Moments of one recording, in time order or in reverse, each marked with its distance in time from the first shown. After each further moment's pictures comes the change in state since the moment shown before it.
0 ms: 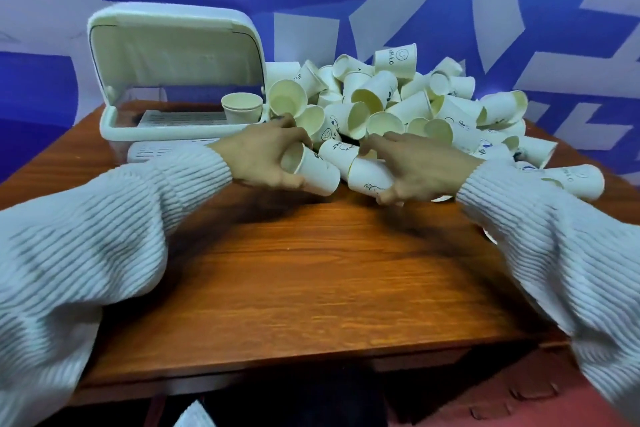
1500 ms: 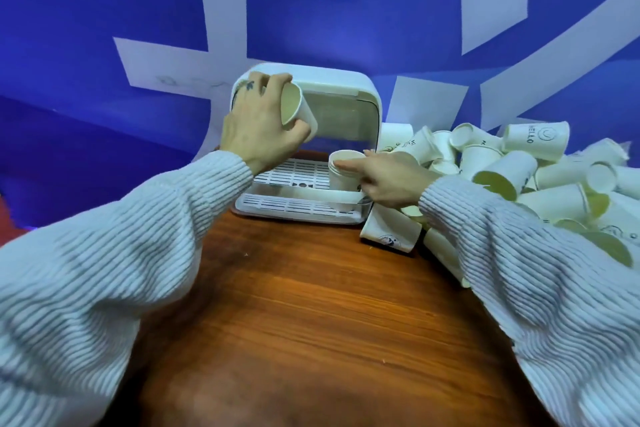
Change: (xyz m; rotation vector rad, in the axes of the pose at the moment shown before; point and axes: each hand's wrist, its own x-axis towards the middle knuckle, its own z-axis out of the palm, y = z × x) left_hand -0.032 -0.126 -0.083 0.027 0.702 -0.595; right_hand 0.212 -0.108 -0.027 -0.003 0.091 -0.377
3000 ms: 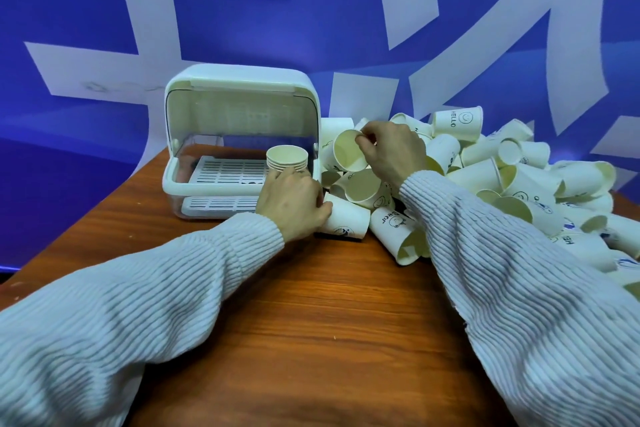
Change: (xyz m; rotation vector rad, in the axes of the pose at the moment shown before) left_hand -0.075 0.082 0.091 0.263 -0.307 0.293; right_hand -0.048 0.057 0.004 0.175 0.602 0.552
